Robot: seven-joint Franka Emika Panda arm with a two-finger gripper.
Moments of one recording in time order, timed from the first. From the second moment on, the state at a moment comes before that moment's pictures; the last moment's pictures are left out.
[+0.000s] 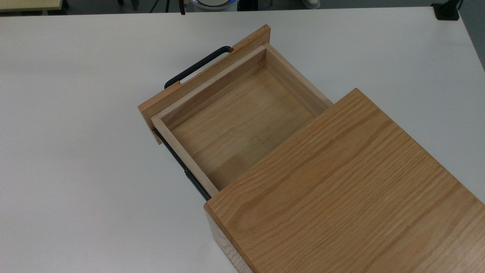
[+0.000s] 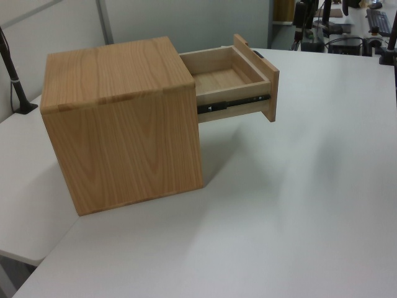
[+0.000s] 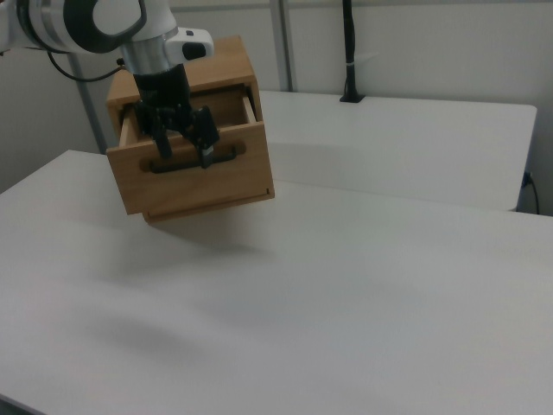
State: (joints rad) arm -0.07 -0.05 -0.01 -1.64 -0.02 1.66 -0.01
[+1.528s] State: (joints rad) arm -0.07 -0.03 -0.01 -1.66 -0.03 1.66 -0.24
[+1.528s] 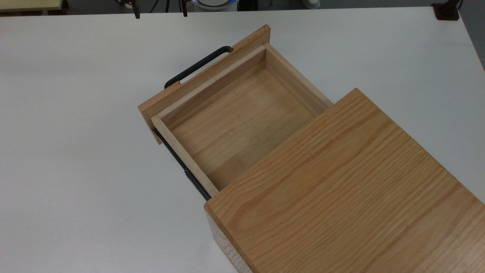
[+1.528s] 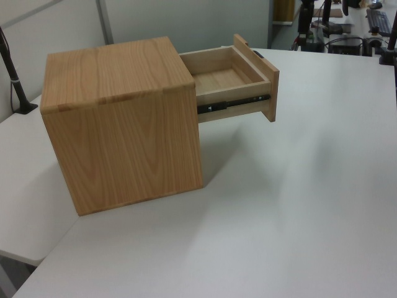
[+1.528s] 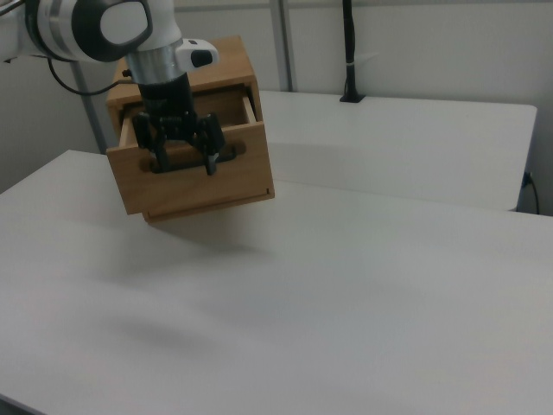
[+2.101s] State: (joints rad) arm -0.05 0.05 -0.01 -1.66 -0.03 1.72 -0.34
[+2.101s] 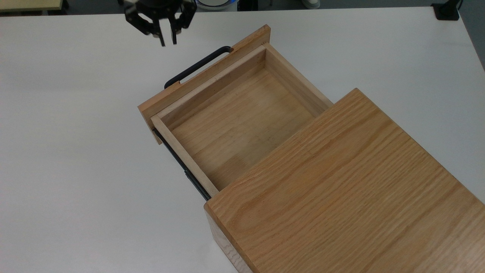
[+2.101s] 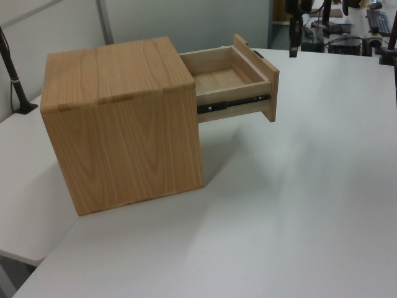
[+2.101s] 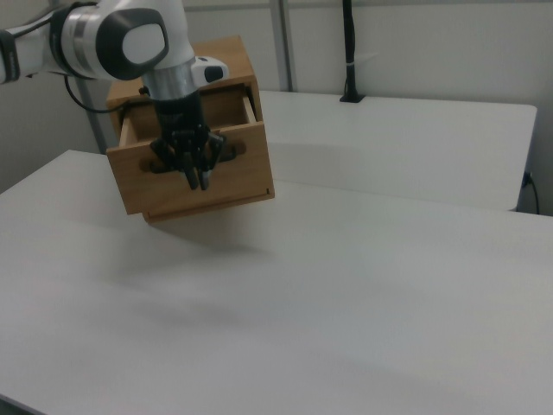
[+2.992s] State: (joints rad) arm 0.04 0.19 0.00 -1.56 -0.03 1.90 -0.29
